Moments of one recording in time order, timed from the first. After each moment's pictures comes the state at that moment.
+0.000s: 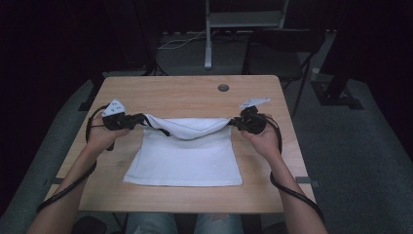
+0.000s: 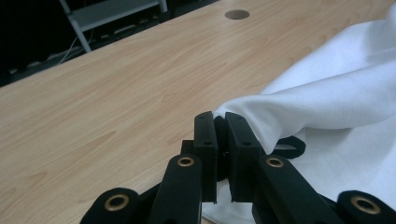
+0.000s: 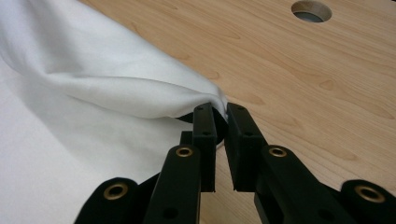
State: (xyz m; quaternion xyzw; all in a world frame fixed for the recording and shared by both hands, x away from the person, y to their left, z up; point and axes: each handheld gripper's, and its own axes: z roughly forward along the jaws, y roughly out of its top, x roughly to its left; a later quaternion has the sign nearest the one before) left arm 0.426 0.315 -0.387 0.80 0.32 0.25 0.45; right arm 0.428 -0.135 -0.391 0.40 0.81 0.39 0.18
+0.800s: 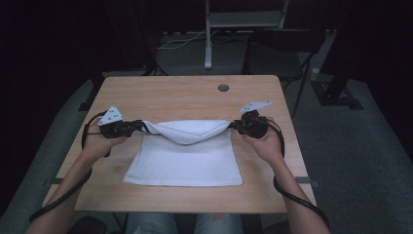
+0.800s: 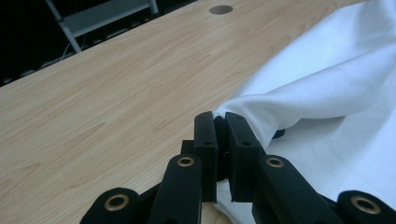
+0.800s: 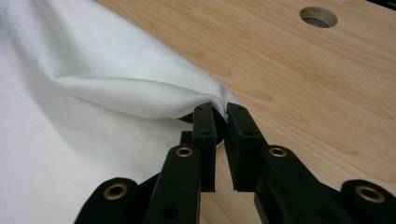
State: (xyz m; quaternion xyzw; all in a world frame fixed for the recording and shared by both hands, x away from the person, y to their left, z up) left arm 0.405 0.320 -0.392 0.81 0.30 0.25 0.44; right arm 0.410 -0.135 -0.385 0.38 0.82 0.39 0.18
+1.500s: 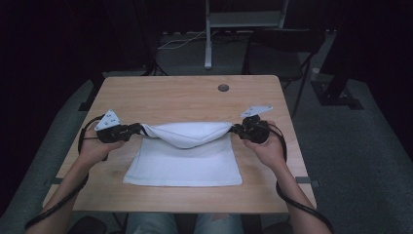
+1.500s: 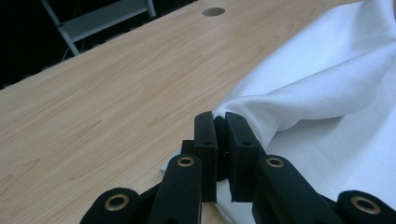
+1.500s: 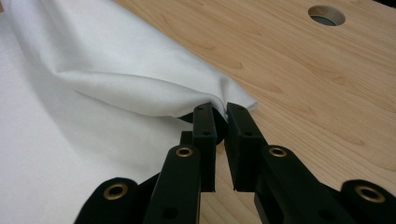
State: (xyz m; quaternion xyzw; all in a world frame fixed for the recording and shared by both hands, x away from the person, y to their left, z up) left arm 0.387 0.322 -0.390 0.81 0.29 0.25 0.44; right arm 0.393 -0.137 -0.385 0.36 0.83 0.39 0.18
